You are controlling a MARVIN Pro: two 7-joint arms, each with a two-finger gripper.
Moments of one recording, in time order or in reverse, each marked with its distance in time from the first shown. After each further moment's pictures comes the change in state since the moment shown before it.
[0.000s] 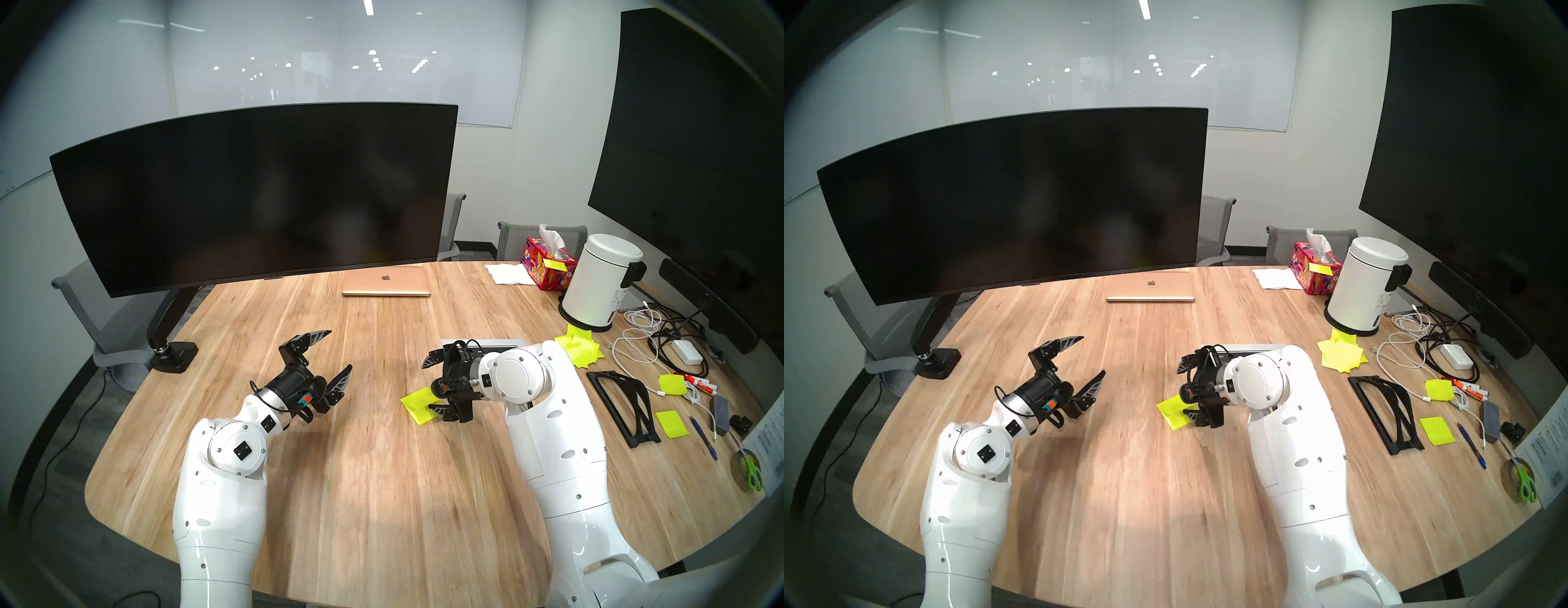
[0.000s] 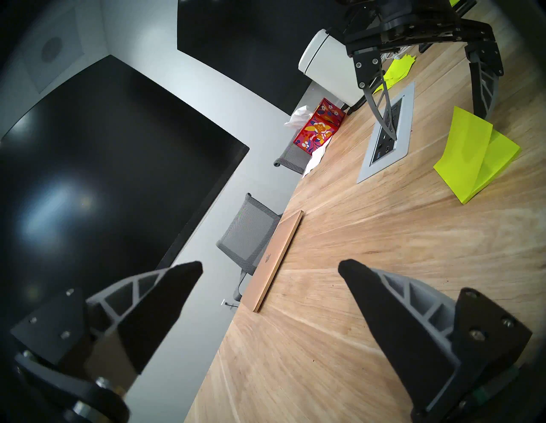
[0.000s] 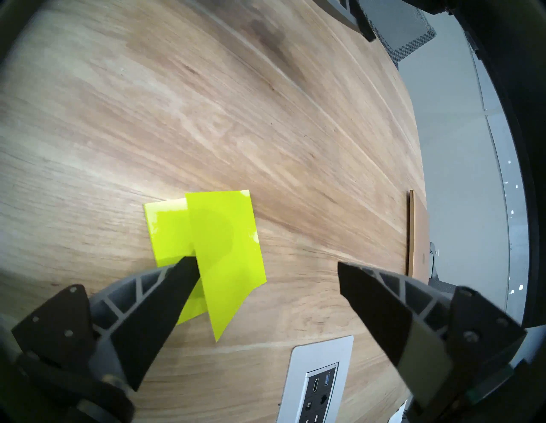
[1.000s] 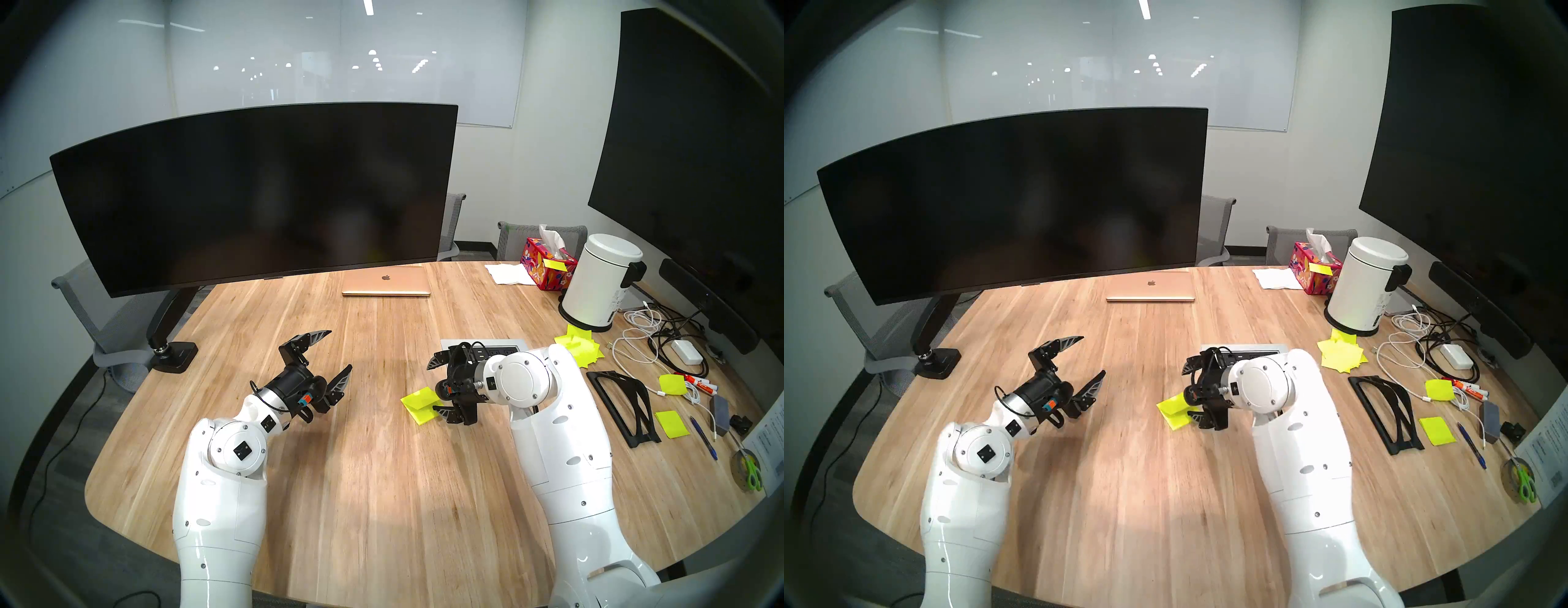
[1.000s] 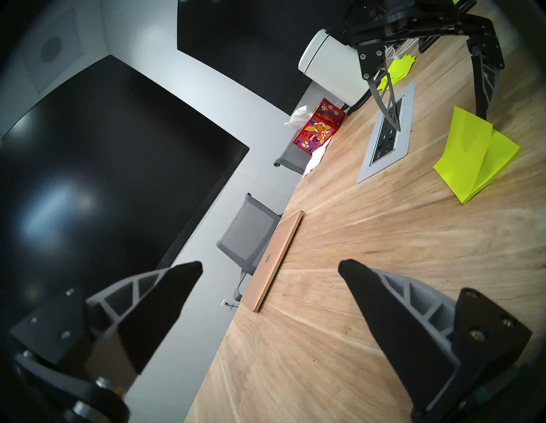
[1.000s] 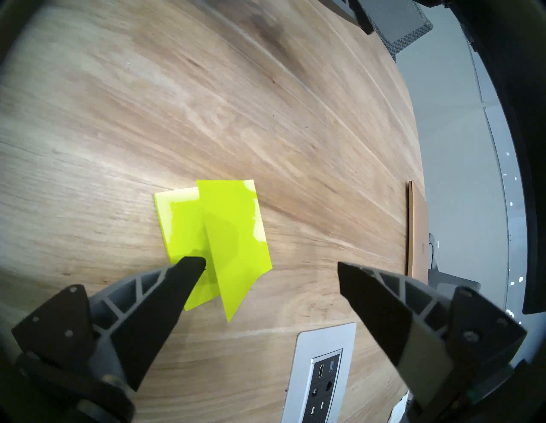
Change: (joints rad) left arm 0.000 0.000 0.000 0.000 0.000 0.000 0.000; right arm -0.031 0.008 0.007 -0.041 -0.005 0.019 -0.013
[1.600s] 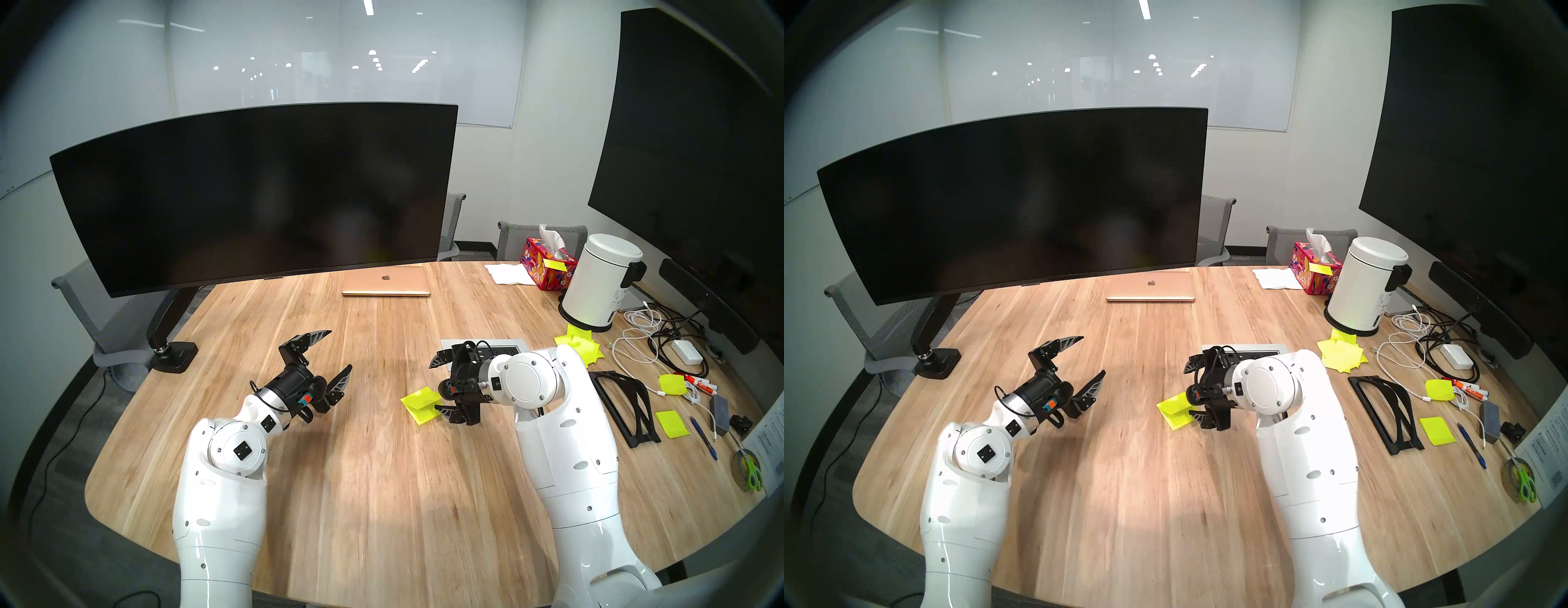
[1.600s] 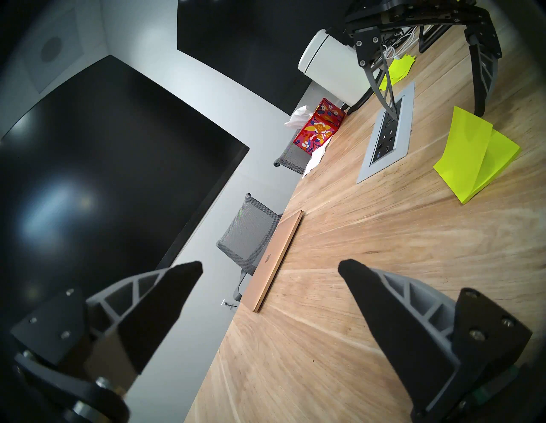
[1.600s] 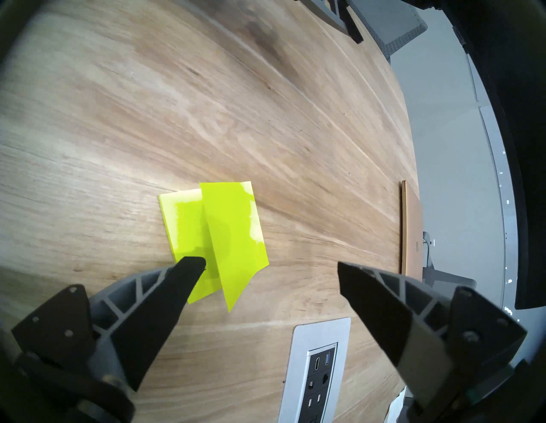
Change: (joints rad) left arm 0.000 0.000 0.000 0.000 0.000 0.000 0.000; right arm -0.021 0.008 0.006 -0.044 0.012 0.011 0.014
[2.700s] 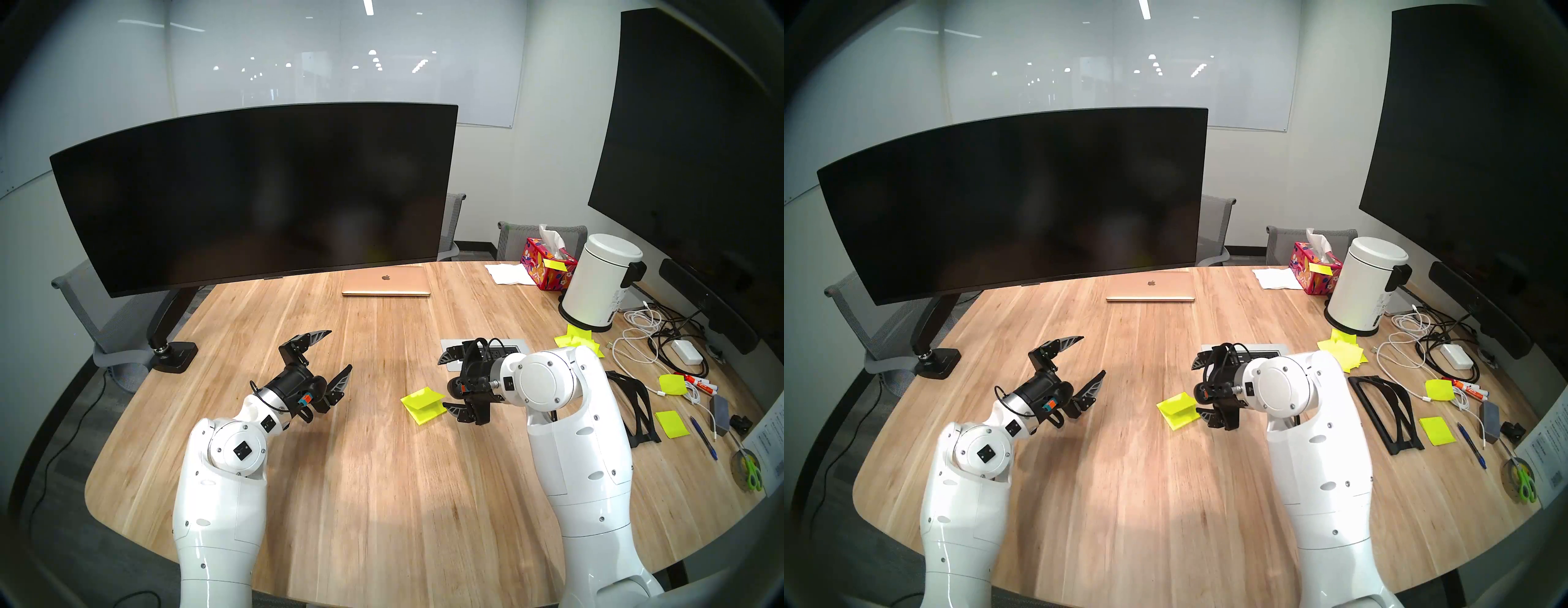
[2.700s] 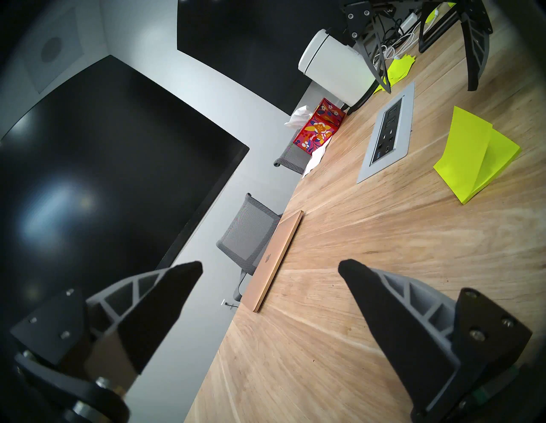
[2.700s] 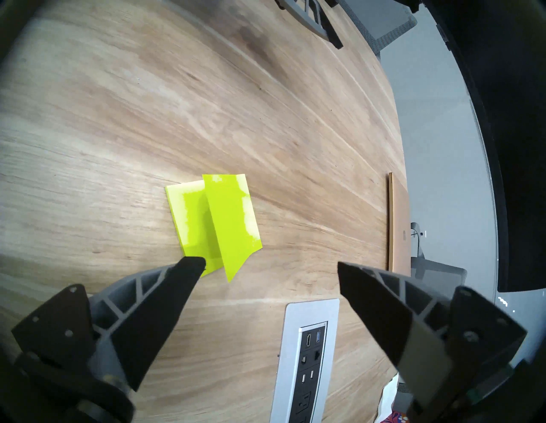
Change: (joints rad) left arm 0.000 0.000 0.000 0.000 0.000 0.000 0.000; right arm -0.044 0.010 0.029 -0.104 0.012 0.031 0.032
